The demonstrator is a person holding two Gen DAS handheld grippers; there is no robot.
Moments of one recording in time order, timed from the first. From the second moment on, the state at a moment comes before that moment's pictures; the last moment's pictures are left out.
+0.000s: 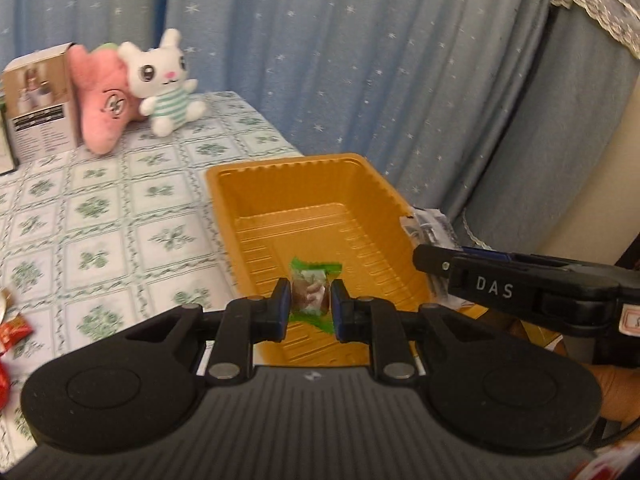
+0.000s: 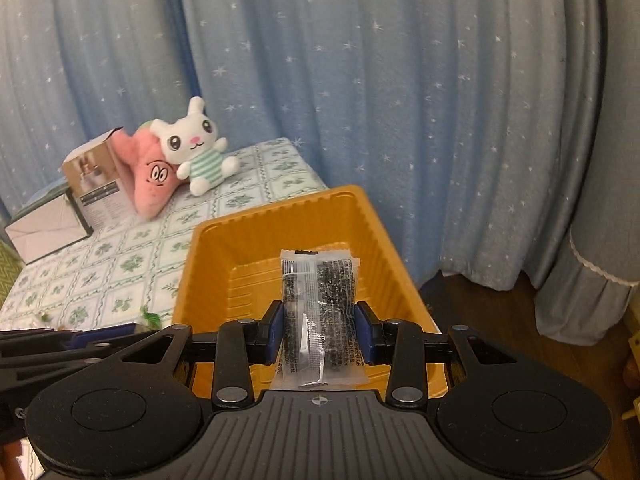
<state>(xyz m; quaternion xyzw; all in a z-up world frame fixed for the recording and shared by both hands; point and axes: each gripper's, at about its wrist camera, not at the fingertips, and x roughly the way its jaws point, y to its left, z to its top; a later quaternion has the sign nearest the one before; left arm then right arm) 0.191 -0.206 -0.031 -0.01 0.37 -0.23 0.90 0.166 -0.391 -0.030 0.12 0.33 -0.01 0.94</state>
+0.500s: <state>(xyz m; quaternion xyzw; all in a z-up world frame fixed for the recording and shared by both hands) 0.170 -0.164 -0.032 0.00 0.38 -0.18 0.91 0.178 -0.392 -0.038 0.13 0.35 0.01 0.93</state>
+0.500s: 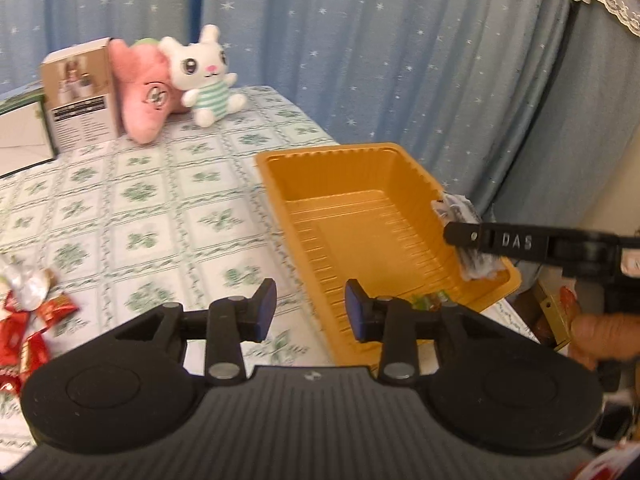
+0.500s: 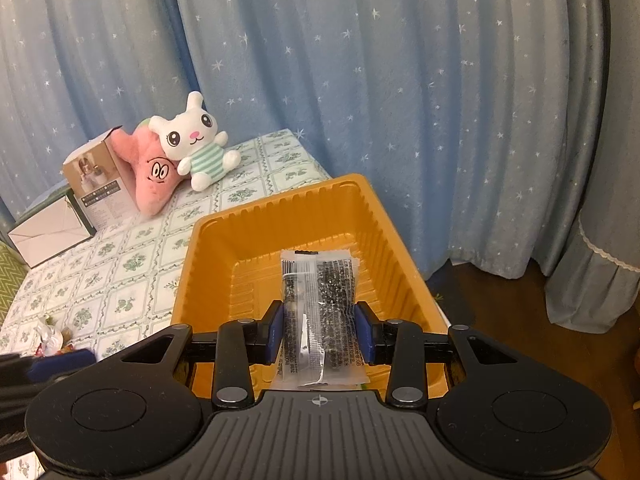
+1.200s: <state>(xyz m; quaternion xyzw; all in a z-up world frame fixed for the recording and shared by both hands) 0.098 -0.032 -0.012 -0.03 0.36 -0.09 0.93 0.129 -0.336 -0.009 0.16 0.32 0.05 0.93</state>
